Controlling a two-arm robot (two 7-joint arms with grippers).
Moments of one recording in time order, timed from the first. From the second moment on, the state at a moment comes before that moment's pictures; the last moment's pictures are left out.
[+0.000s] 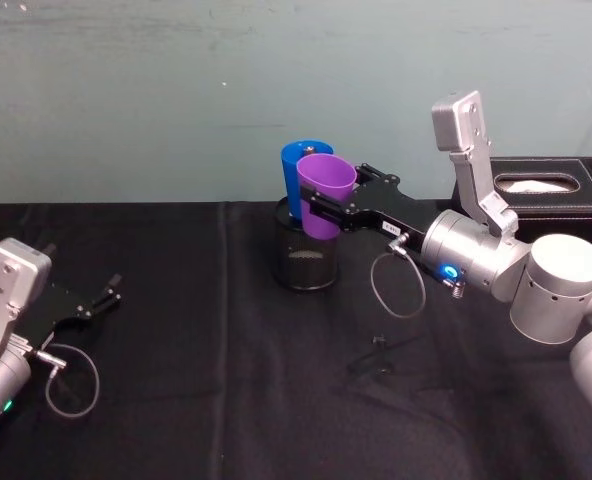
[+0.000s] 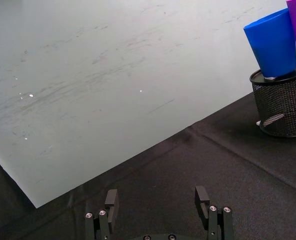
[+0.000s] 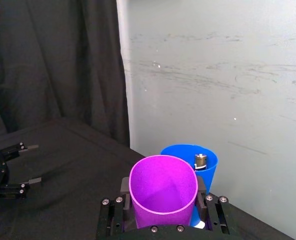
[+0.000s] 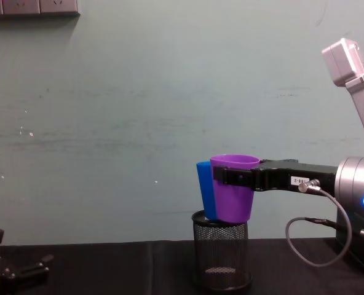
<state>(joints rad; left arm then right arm) -0.20 0.60 0.45 -1.41 -0.25 -0.12 0.03 0.58 0.30 -0.44 -1.15 0.44 0.04 0.52</state>
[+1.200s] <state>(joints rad) -0.20 0.60 0.45 -1.41 -0.25 -0.12 0.03 0.58 0.30 -0.44 -1.15 0.44 0.04 0.52</state>
